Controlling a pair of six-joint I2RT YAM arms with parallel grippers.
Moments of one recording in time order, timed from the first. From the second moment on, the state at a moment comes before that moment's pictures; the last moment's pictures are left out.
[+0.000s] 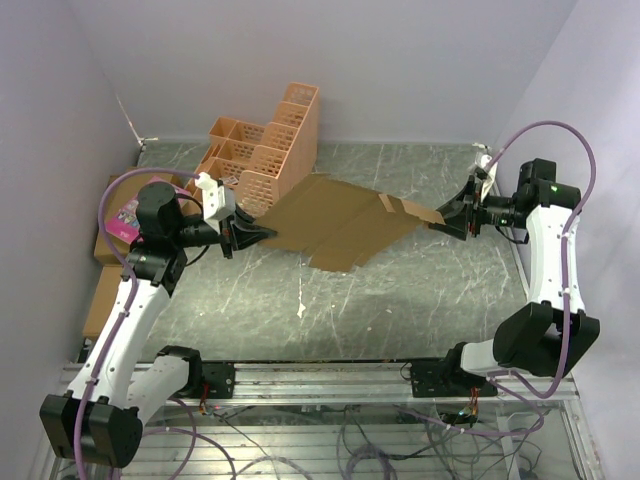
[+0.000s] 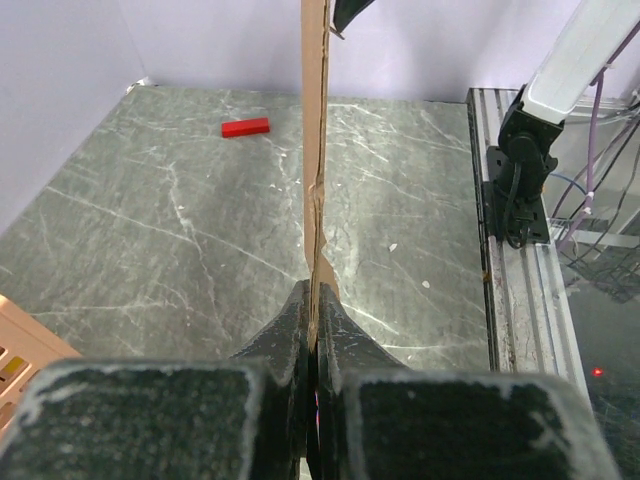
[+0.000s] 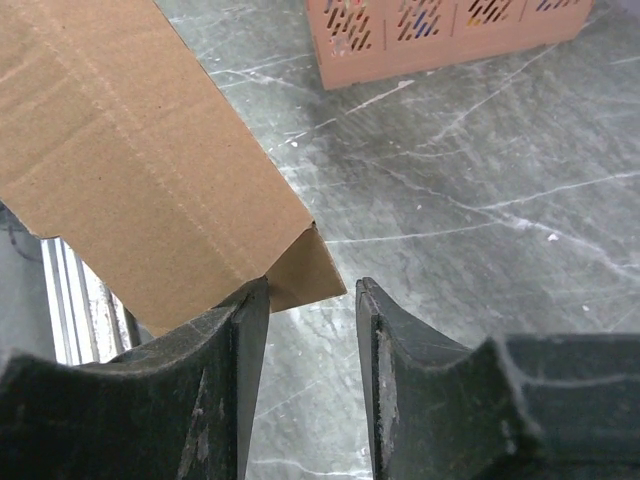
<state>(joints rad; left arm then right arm) -0.17 0.93 0.87 -0.04 1.21 0.16 -0.28 1.39 1.42 -1.33 -1.25 -1.15</state>
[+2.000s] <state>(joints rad) -0.14 1.04 0.96 -0.06 1.31 0.17 -0.28 1.41 1.44 -1.37 -1.28 -1.37</state>
